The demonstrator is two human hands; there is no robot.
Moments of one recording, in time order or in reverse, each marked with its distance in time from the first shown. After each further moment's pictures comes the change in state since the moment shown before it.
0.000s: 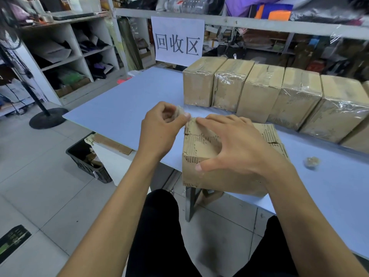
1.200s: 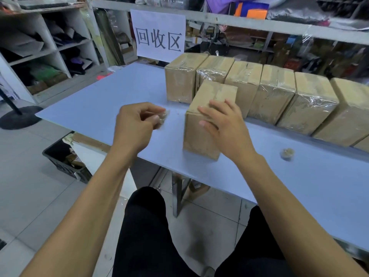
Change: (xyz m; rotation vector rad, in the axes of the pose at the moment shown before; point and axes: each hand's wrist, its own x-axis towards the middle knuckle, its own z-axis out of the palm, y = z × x) left_hand 0.004 -0.011 -0.010 -0.025 -0.023 0.028; right_hand 0.031 0.063 0.054 0.049 0.541 -0.004
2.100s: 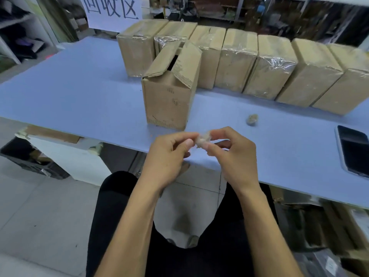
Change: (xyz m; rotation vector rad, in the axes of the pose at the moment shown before) left_hand -0.107 -0.002 0.113 -0.188 -0.446 -0.144; right_hand -0.140 -0.014 -0.053 0.659 0.153 0.717
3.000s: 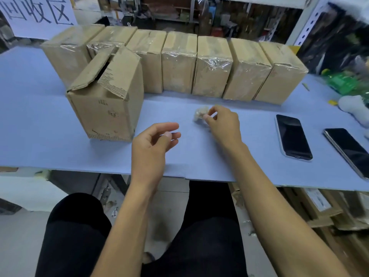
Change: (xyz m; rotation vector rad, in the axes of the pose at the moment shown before) left_hand 0.028 0.010 0.089 -0.289 0.076 0.096; right_hand 0.106 0.064 -0.100 -0.519 0.159 0.164
